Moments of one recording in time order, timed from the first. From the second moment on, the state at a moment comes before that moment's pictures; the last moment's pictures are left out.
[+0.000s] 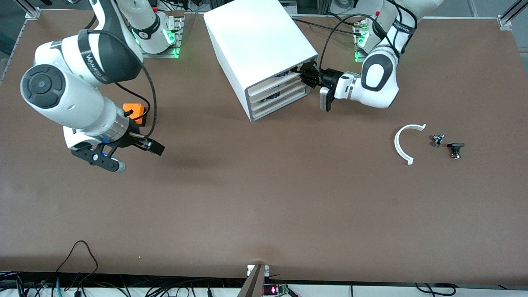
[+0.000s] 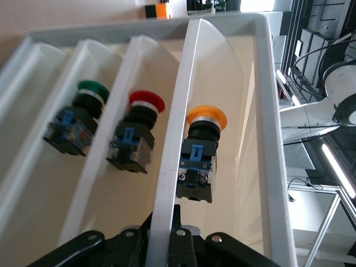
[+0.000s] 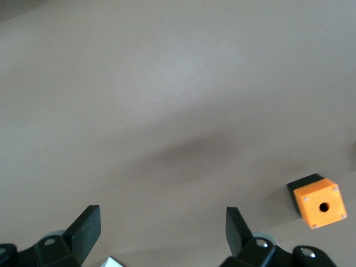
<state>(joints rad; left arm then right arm) -0.03 0.20 -0.36 -2.42 -1.39 1.78 1.00 0.26 0.37 0.06 -1.40 0.01 1.76 0.73</state>
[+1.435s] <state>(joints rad) 0.24 0.47 -0.36 -2.03 -1.06 1.70 0.86 0.72 0.59 0.07 -1.16 0.01 2.03 1.71</state>
